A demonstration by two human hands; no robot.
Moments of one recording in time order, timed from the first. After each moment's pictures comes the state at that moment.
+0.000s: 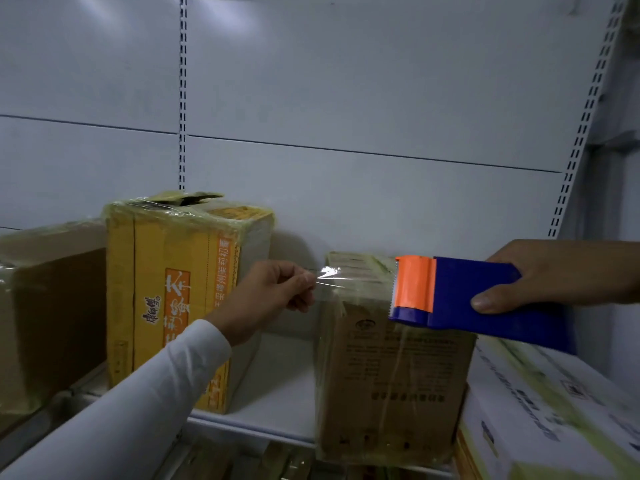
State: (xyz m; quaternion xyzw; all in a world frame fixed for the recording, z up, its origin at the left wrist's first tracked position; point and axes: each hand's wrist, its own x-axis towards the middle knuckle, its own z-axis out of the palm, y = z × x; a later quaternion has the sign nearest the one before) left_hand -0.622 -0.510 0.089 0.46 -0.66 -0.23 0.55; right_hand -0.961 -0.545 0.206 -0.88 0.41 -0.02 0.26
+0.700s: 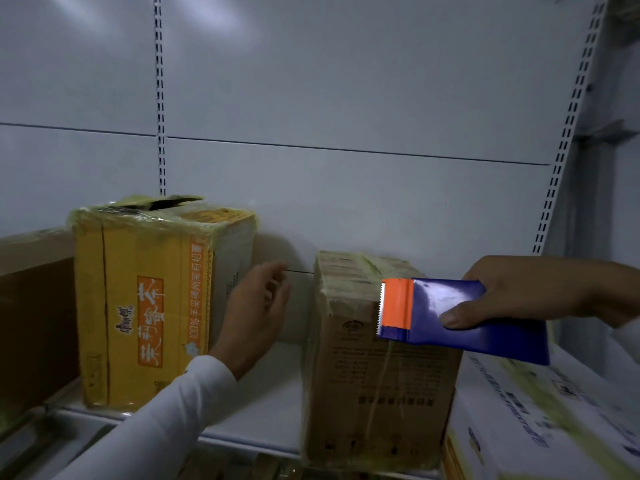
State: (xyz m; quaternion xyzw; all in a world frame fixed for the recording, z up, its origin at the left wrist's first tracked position) left_hand -0.646 -0.537 0.058 0.52 -0.62 0.07 0.59; right_hand -0.957 -0.553 0.188 -0.85 0.49 -0.02 0.18
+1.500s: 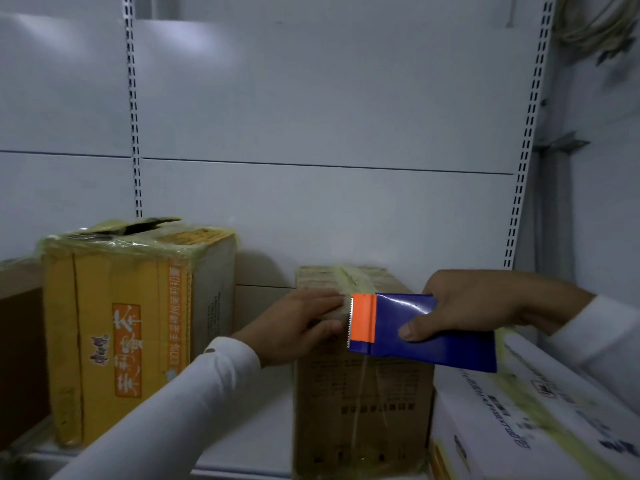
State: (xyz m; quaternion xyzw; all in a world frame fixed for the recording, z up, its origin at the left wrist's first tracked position) left_hand -0.673 -0.571 0.085 0.42 -0.86 0.09 0.28; right_hand -0.936 -0.550 0.181 -0.84 0.51 -0.02 0.17
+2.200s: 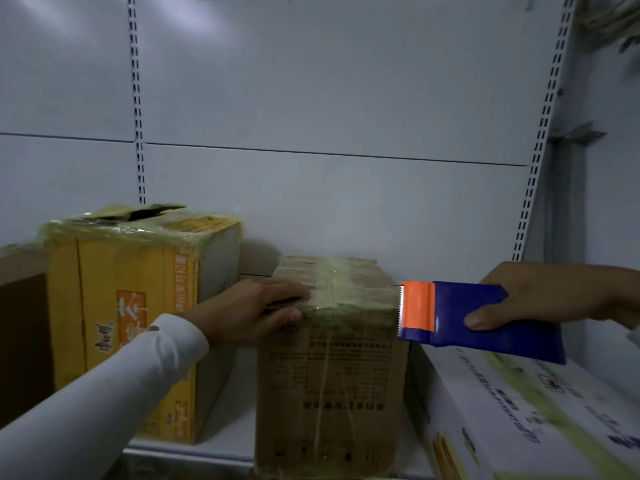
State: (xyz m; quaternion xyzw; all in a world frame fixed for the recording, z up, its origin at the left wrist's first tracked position) left_hand -0.610 -0.552 0.096 0.45 -0.86 0.09 0.23; right_hand -0.993 -0.566 0.181 -0.84 0.49 -0.03 0.24
